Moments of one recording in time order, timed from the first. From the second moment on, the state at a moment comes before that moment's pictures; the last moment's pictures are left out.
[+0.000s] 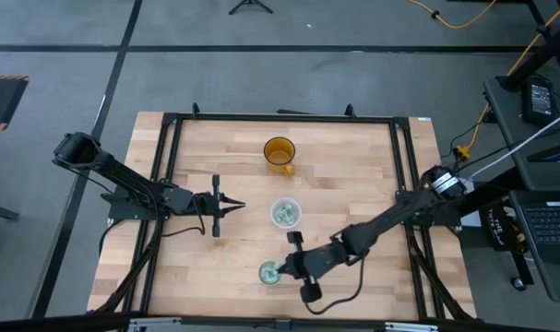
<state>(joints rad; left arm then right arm) -0.35 1.09 0.20 0.75 -0.48 0.19 0.53 1.85 1.23 0.02 0.20 0.16</state>
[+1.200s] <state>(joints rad) -0.35 1.09 0.20 0.73 -0.48 0.20 0.50 2.13 1.71 -0.53 0.13 0.15</state>
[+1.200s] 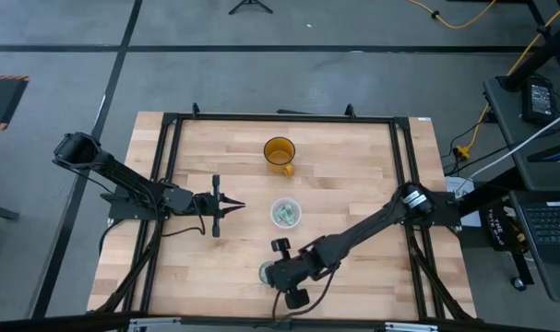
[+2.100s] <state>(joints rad) -0.35 1.09 0.20 0.74 -0.48 0.19 0.46 2.24 1.71 -0.47 0.03 0.18</state>
